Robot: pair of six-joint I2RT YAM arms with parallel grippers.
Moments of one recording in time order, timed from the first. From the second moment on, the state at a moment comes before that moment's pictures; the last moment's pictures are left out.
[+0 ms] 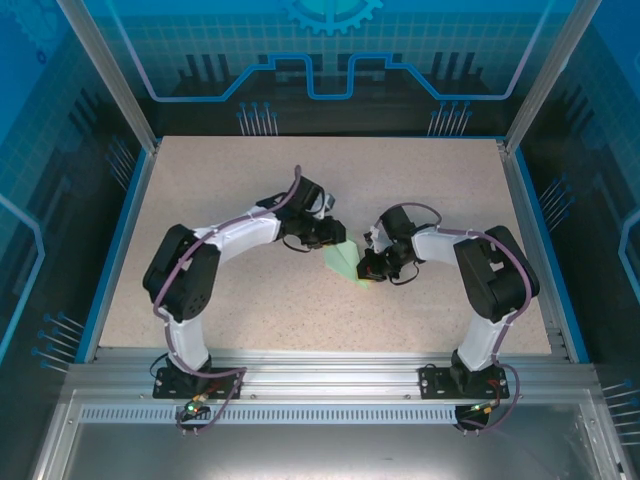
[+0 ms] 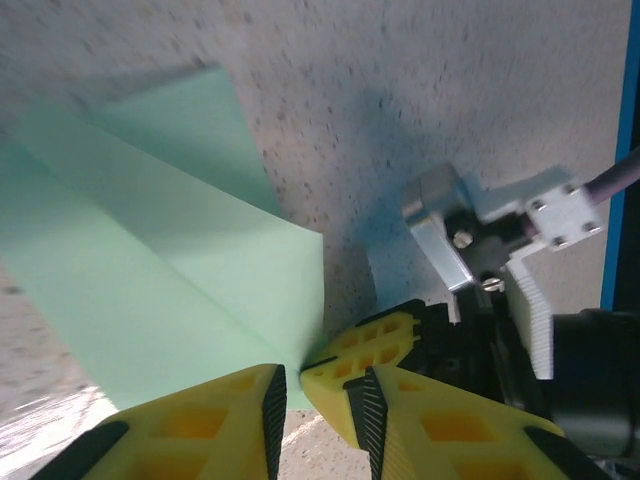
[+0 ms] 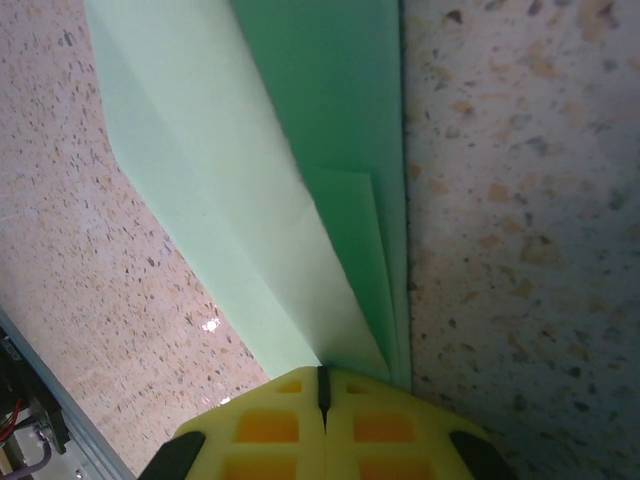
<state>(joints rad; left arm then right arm) -0.54 1.88 1.29 -0.38 0.48 -0.68 0.39 1.80 0.92 -0.42 -0.59 0.40</state>
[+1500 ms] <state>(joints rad) -0.53 2.14 1.43 -0.38 0.45 -0.71 0.46 1.75 1.00 -0.40 -0.48 0.71</state>
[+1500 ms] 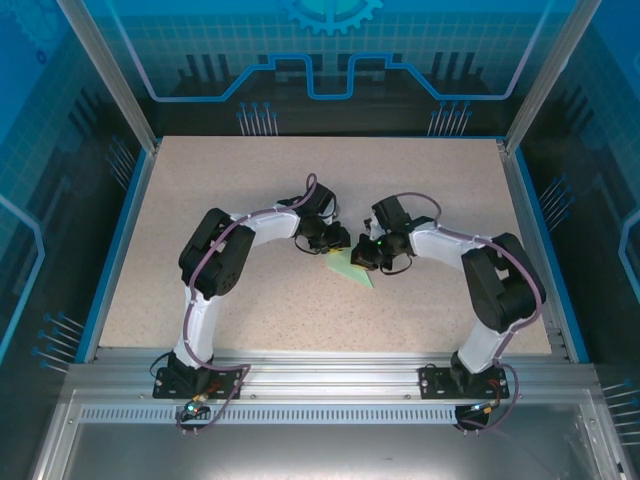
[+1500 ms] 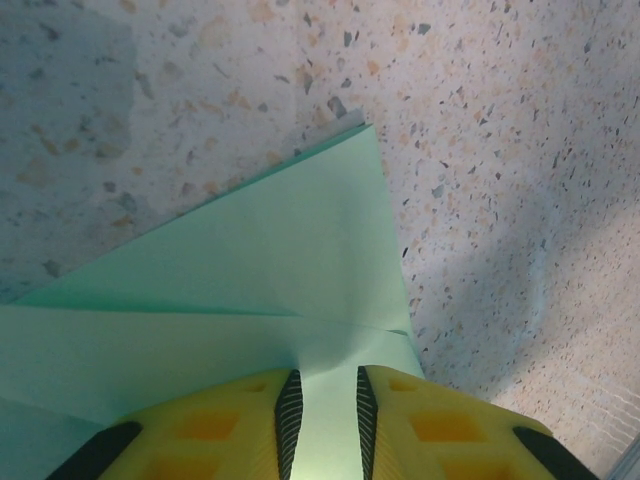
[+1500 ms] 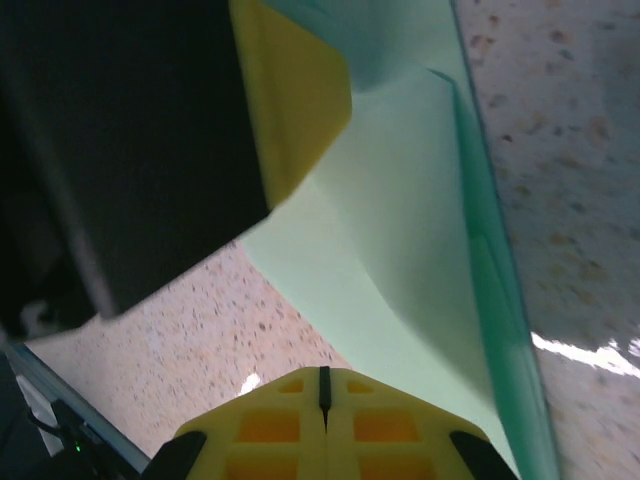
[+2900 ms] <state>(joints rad) -0.53 2.15 1.43 -0.38 0.45 -0.72 0.40 1.60 0.72 -0.32 -0.41 0.69</state>
